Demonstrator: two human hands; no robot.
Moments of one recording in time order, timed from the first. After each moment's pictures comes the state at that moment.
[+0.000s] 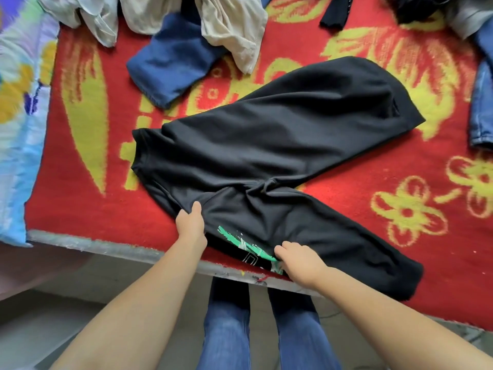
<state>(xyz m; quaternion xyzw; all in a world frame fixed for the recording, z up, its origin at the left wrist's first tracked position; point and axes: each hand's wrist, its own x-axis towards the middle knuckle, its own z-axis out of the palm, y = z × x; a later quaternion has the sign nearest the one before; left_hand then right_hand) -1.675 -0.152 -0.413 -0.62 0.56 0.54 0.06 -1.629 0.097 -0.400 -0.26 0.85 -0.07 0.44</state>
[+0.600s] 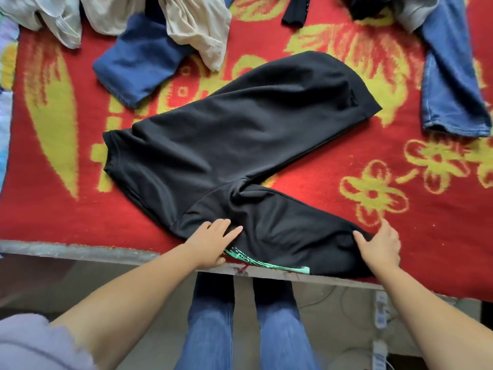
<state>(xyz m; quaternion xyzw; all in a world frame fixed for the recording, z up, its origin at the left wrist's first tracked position) -1.634 -0.110 -0.407 0.32 0.86 -0.03 0.40 -1.613 0.273 -0.390 0.40 0.86 -0.18 0.26</state>
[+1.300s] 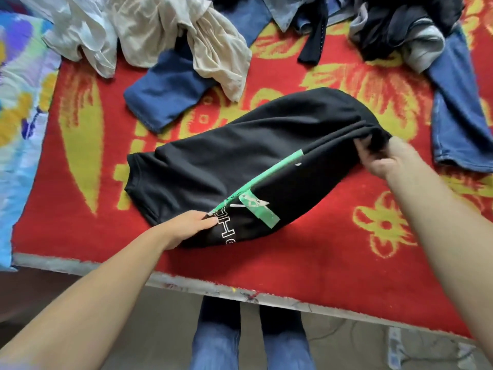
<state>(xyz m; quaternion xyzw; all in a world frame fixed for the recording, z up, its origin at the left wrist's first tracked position) -1.712 -0.181 -0.379 -0.19 0.70 0.49 0.49 -1.861 0.204 -0.289 0.48 0.32 -0.81 0.08</state>
